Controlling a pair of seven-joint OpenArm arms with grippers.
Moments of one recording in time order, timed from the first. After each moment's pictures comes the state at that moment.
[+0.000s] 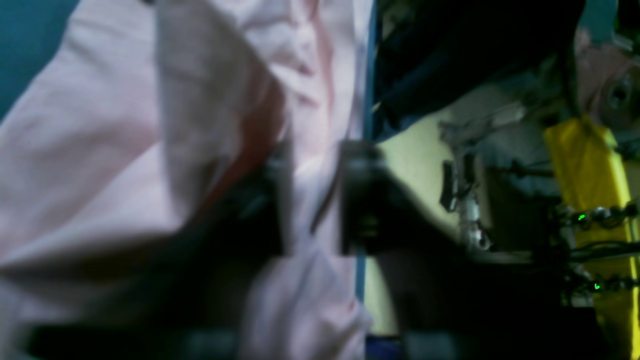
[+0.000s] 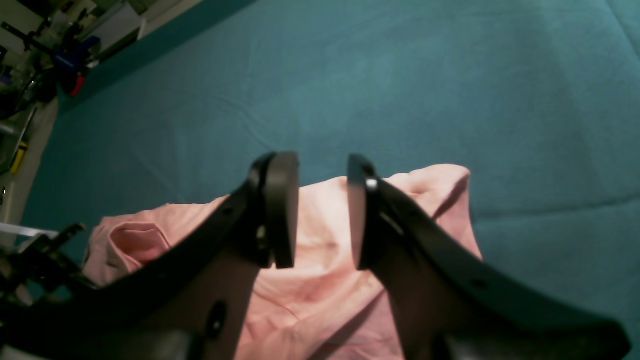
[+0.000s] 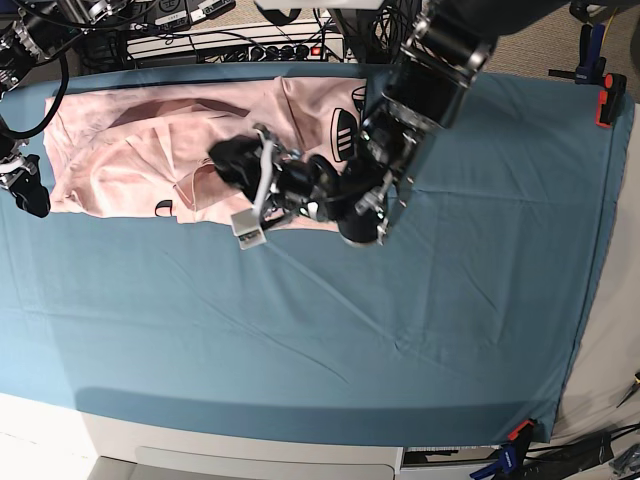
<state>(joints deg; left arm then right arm) -16.6 7.1 25.0 75.0 -56.6 -43.1 74.3 -1.4 26.5 61.8 84.9 65.4 39.8 -78.5</state>
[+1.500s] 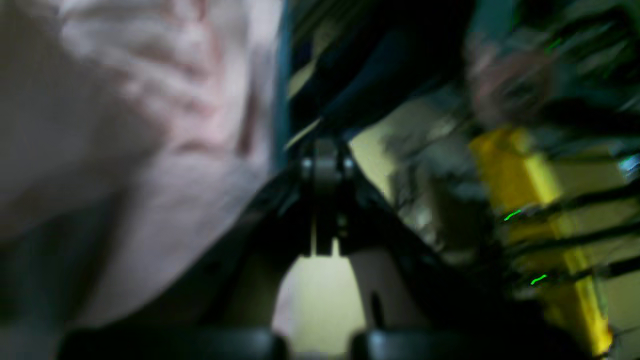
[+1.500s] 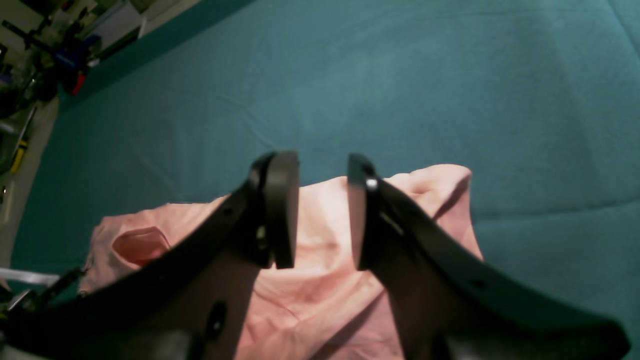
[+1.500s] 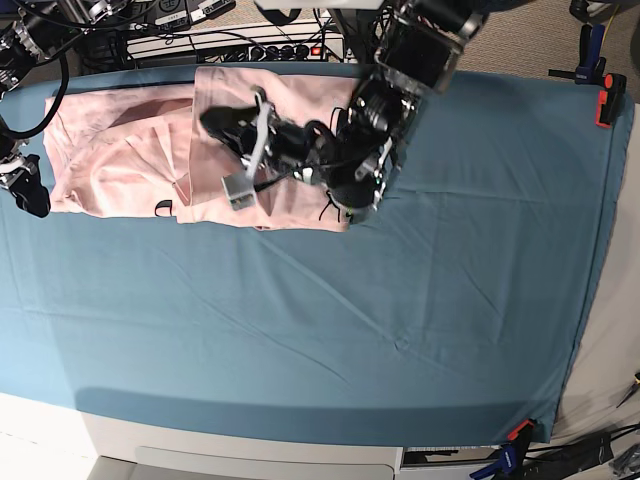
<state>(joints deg) -8.7 9.1 25.0 80.1 -56.8 -43.3 76.8 -1.4 26.5 61.8 84.9 65.4 39.8 -78.5</state>
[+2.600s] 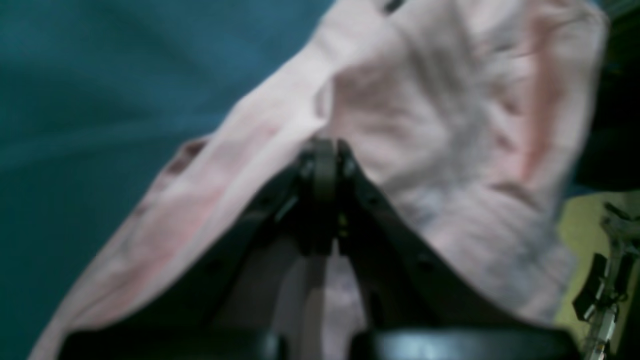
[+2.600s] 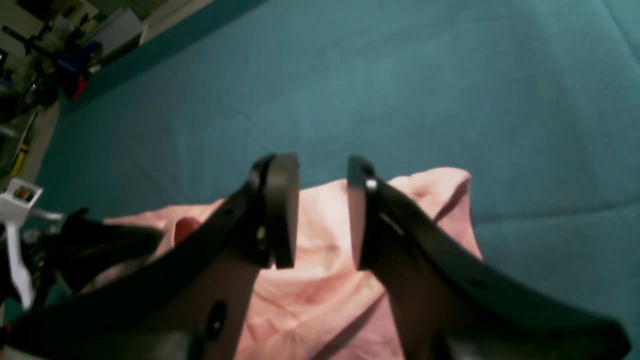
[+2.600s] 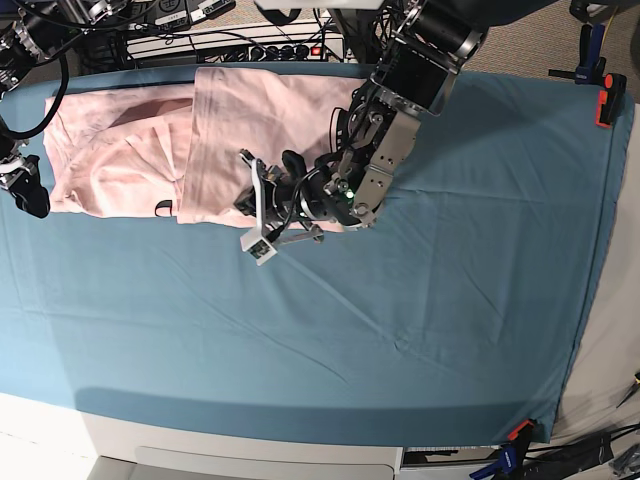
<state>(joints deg) -12.6 10.2 25.3 74.0 -18.7 -26.9 47.7 -1.4 26.5 61.8 84.9 65.4 39.8 -78.2</state>
